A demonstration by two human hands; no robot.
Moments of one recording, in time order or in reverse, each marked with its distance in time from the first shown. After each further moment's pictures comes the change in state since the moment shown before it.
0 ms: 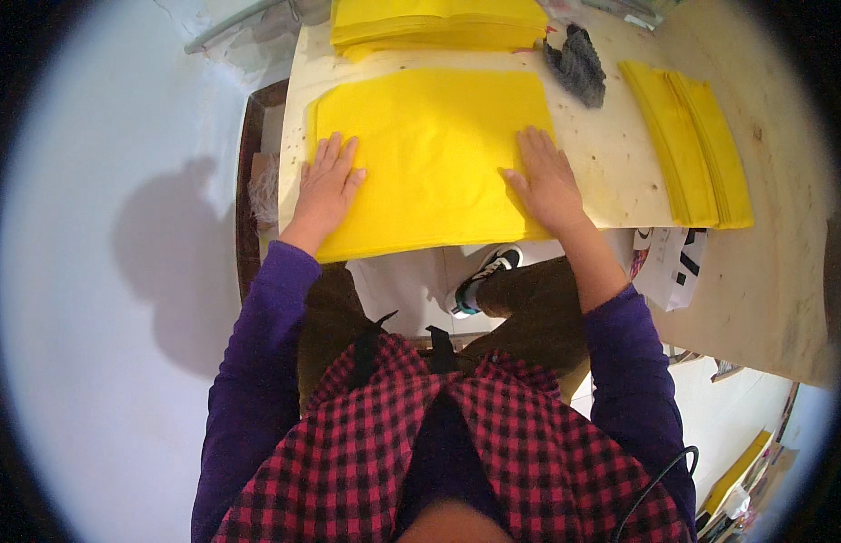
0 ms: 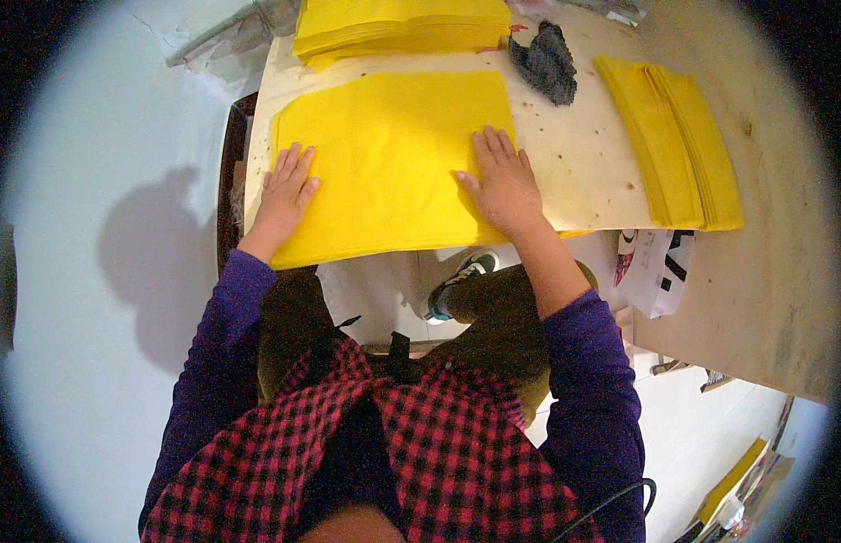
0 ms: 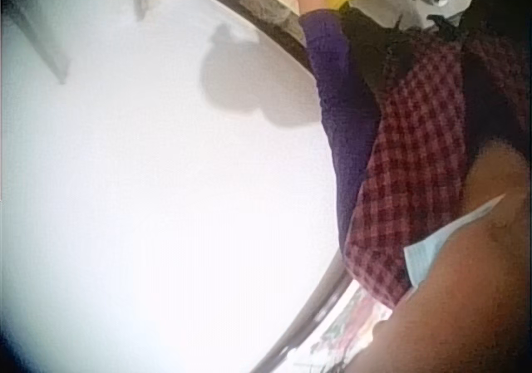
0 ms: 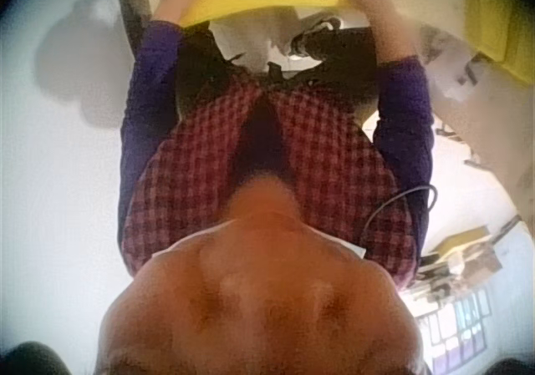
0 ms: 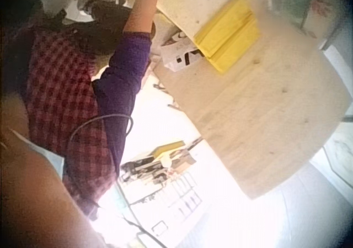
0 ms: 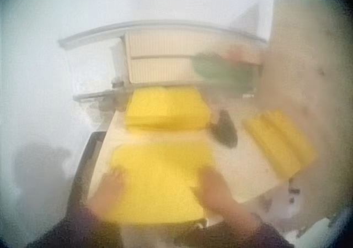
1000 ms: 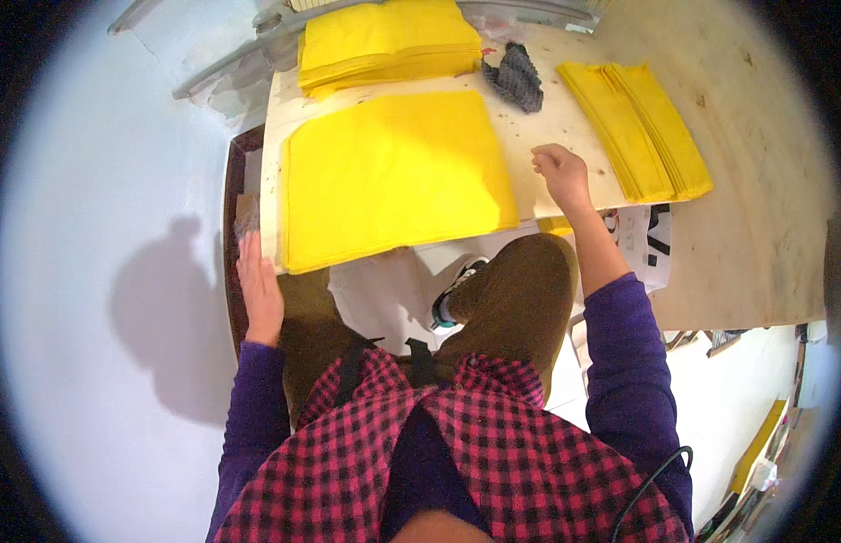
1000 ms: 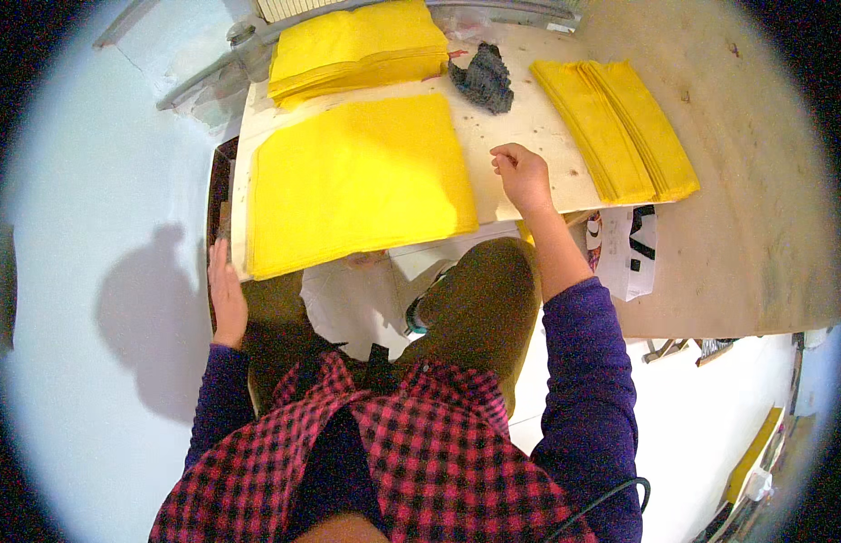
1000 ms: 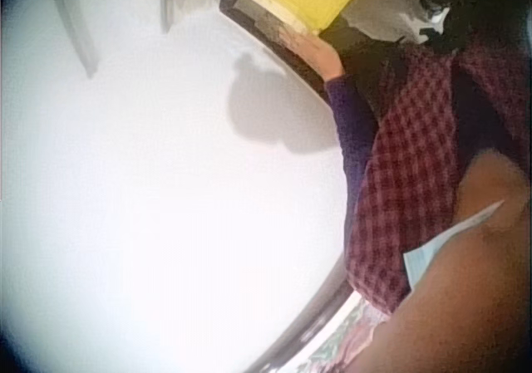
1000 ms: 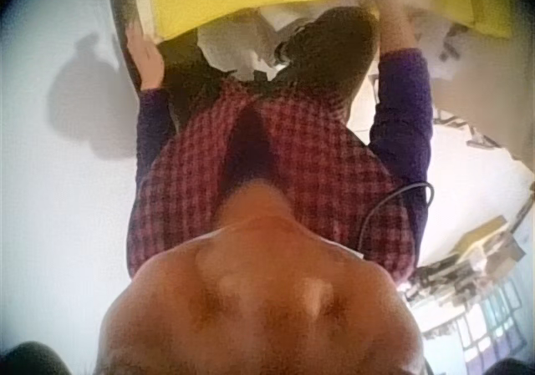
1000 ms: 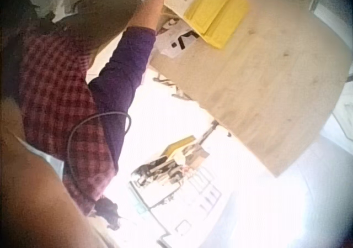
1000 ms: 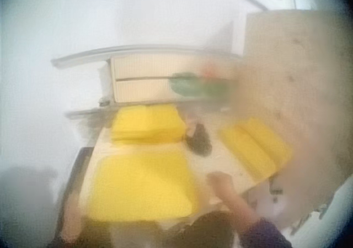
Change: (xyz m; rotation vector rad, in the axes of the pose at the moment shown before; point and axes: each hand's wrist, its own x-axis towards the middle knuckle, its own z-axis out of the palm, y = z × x) left_hand -0.137 -0.017 -0.025 -0.173 0.307 -0.136; right_hand -0.031 0.079 -0.045 0.743 0.294 0.366
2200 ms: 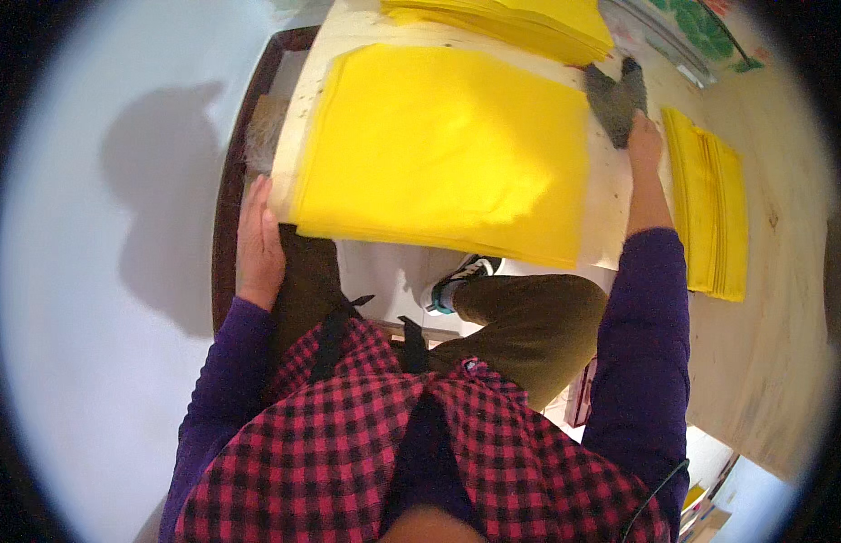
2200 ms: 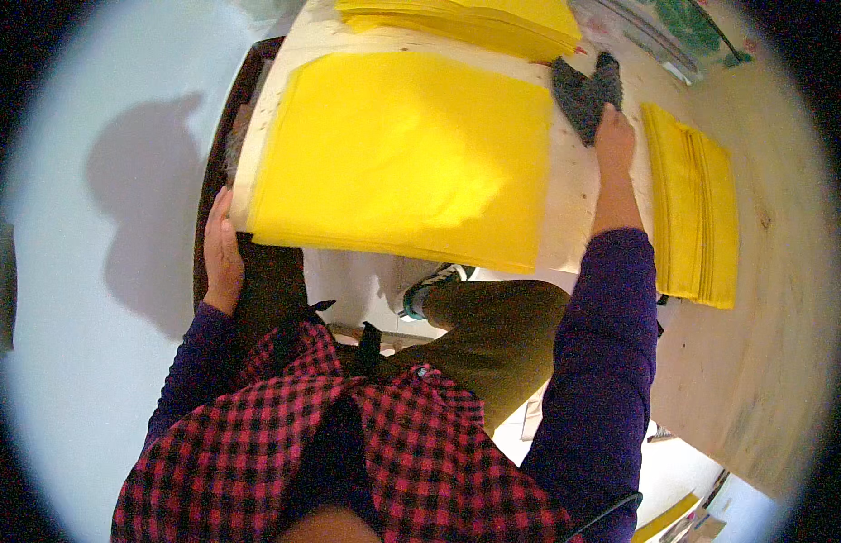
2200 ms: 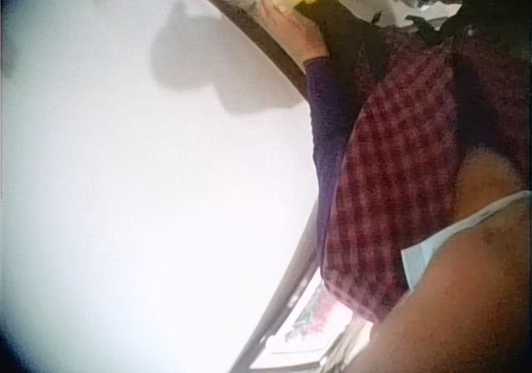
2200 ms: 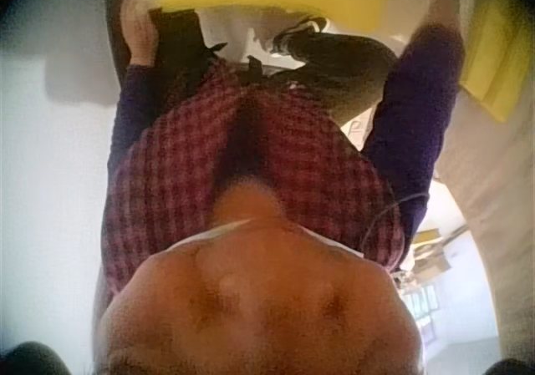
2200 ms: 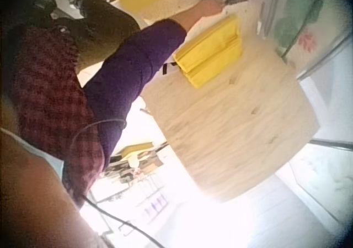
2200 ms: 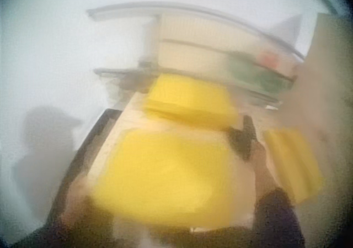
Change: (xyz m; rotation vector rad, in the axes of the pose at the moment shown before) left_hand -0.008 -0.016 0.019 -0.065 0.124 -0.120; right_hand 0.204 0.082 0.041 -0.676 0.194 -0.272
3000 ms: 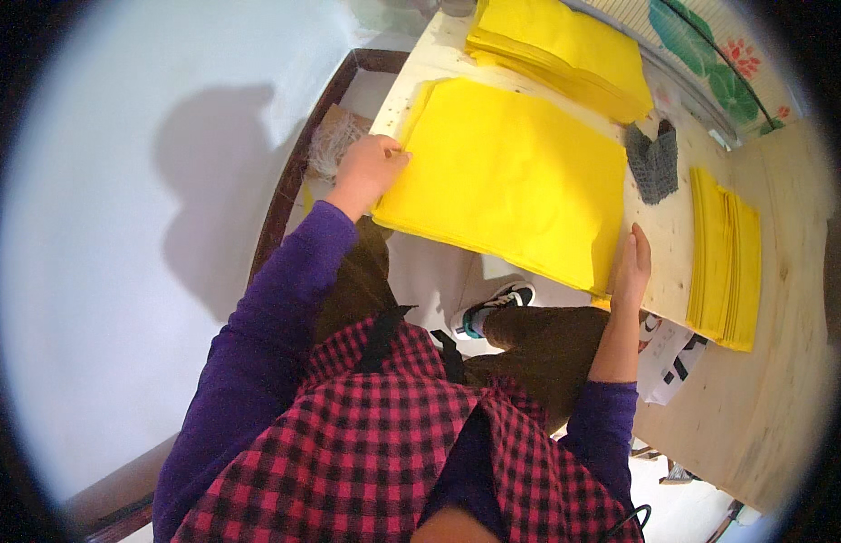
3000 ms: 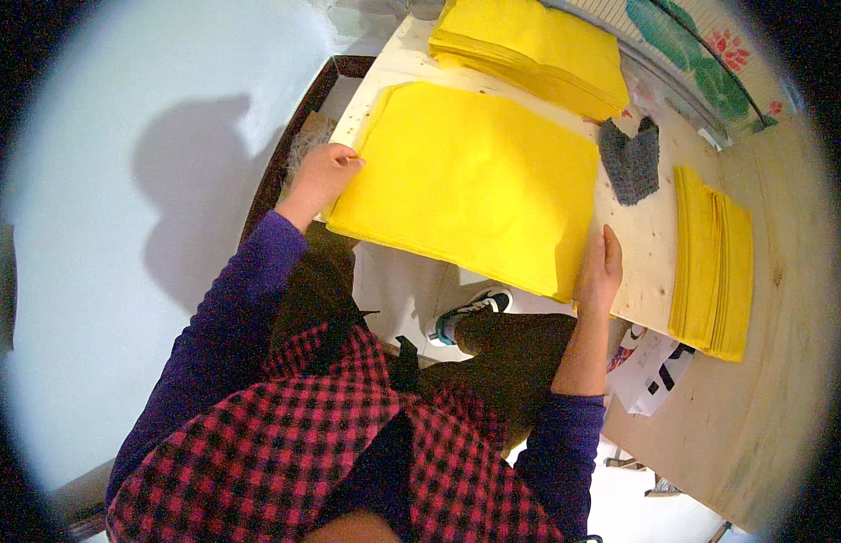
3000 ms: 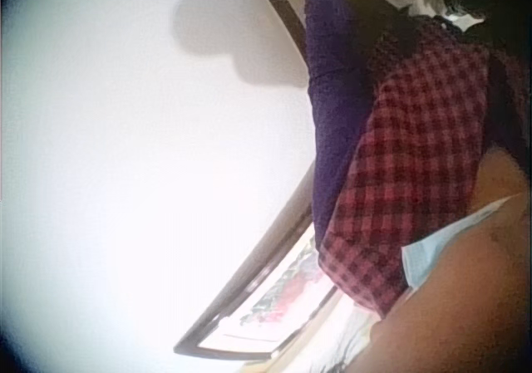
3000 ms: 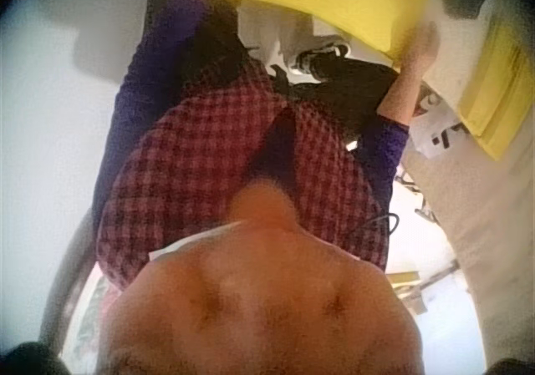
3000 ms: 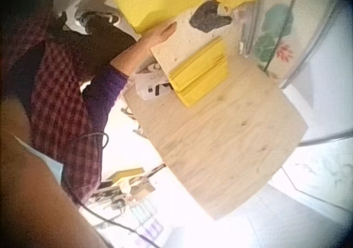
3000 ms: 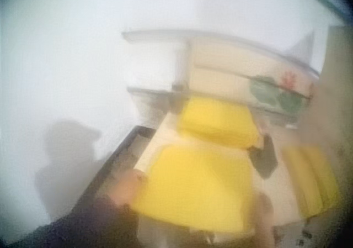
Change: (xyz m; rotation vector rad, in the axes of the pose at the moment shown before) left_hand 0.094 0.033 0.023 0.025 -0.224 -0.280; right_hand -0.186 -0.116 -0.096 0.756 -0.206 0.391
